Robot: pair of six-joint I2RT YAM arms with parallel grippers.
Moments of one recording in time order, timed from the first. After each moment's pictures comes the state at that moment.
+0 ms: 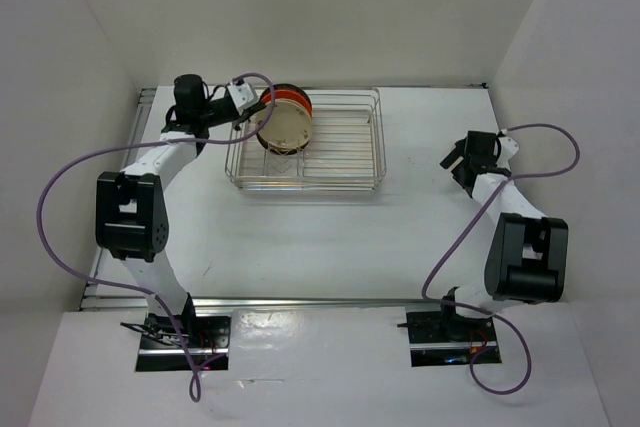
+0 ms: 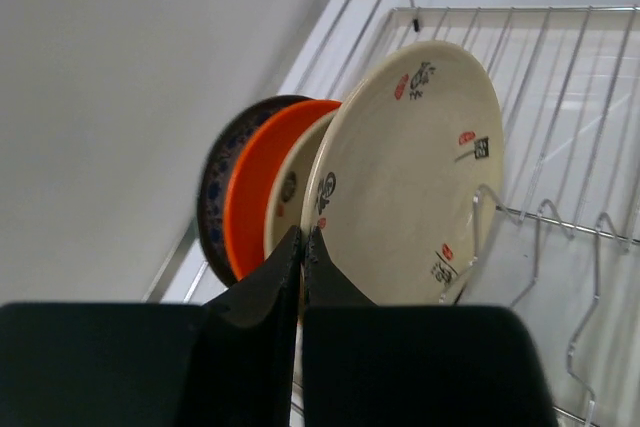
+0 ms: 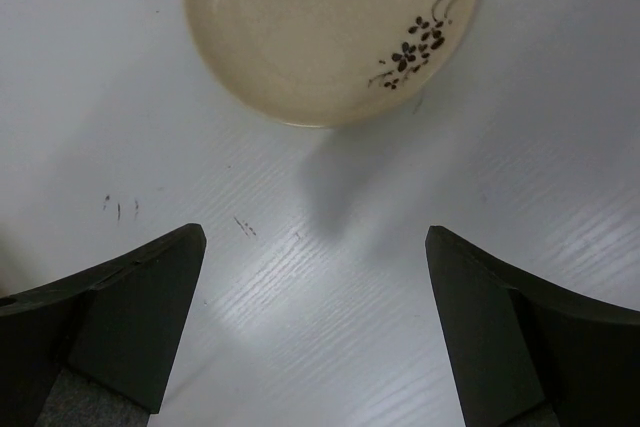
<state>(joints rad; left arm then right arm) -0.05 1.82 1.35 0.24 0.92 0.63 -0.15 1.48 0.88 -0.18 0.30 0.60</state>
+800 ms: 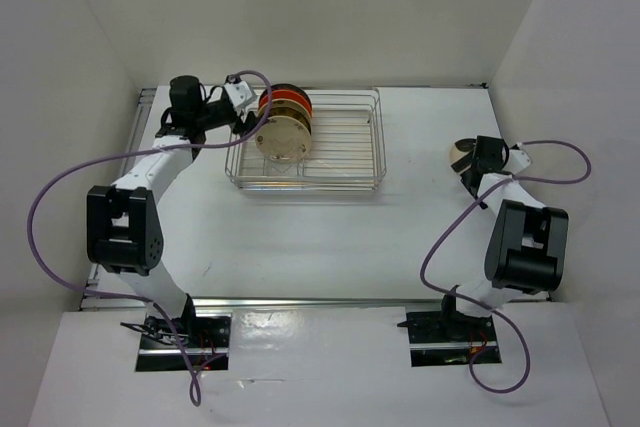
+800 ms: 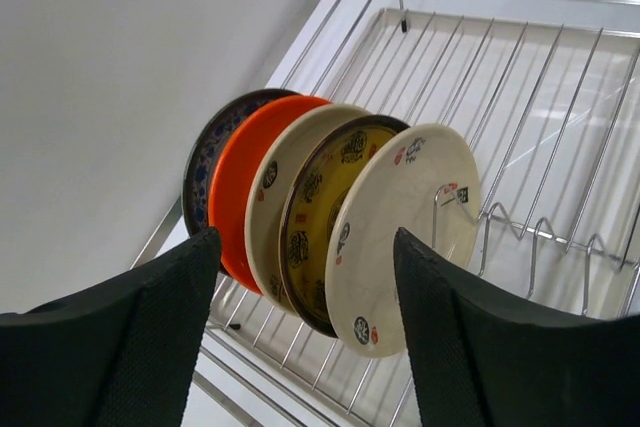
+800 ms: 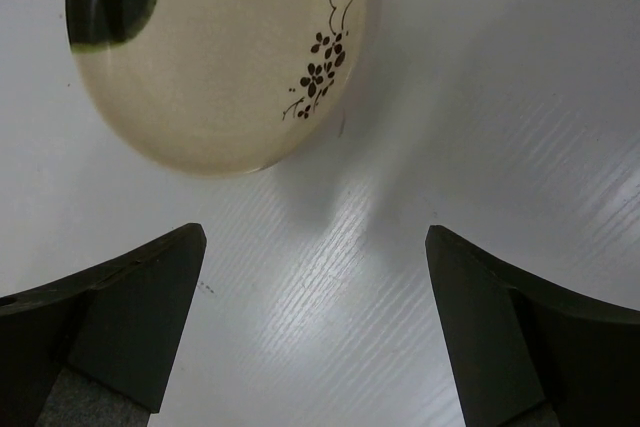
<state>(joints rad) -0.06 1.71 1.28 0.15 0.86 0.59 -0.24 1.53 0.84 -0.15 0.32 0.74</state>
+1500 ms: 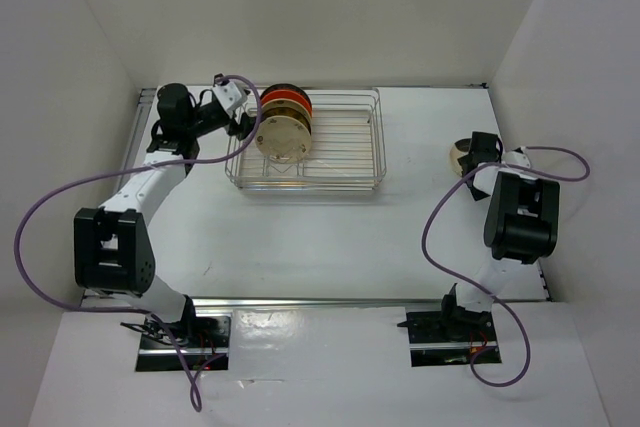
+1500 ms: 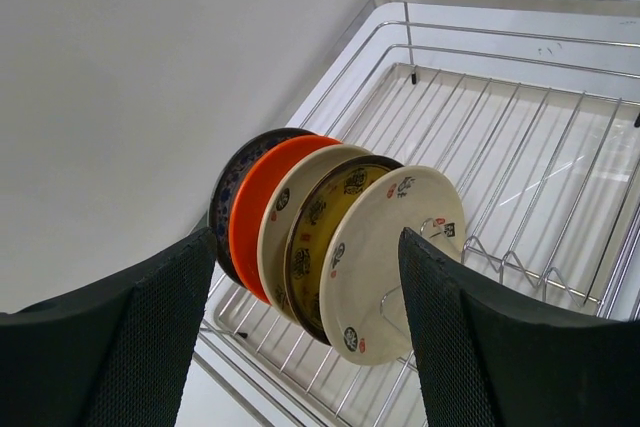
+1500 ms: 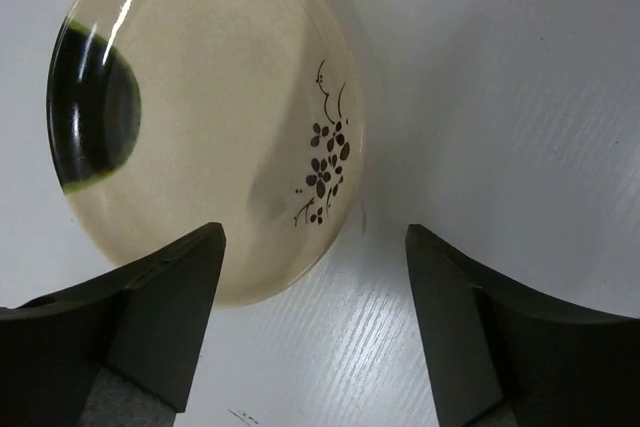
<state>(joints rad) -0.05 1.56 1.15 0.32 0.84 0.44 -0.24 1.76 0.93 -0.04 0.45 0.96</state>
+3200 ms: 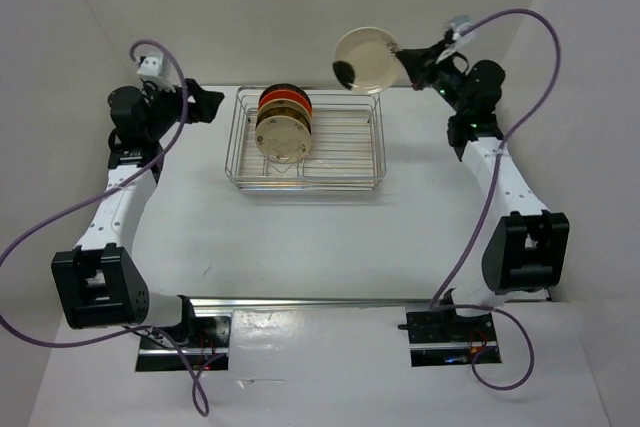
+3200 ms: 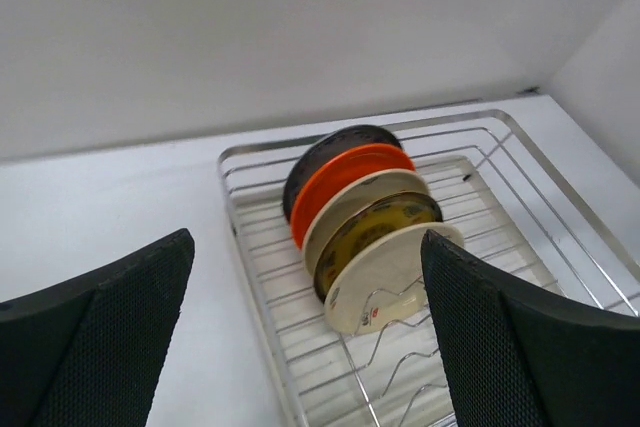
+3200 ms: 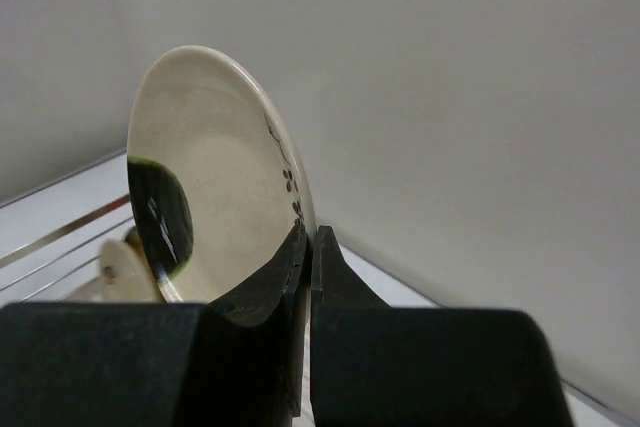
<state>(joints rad) 0.10 1.36 1.12 0.24 0.52 -0.20 0.02 1.51 1.29 0.51 -0.57 0.12</state>
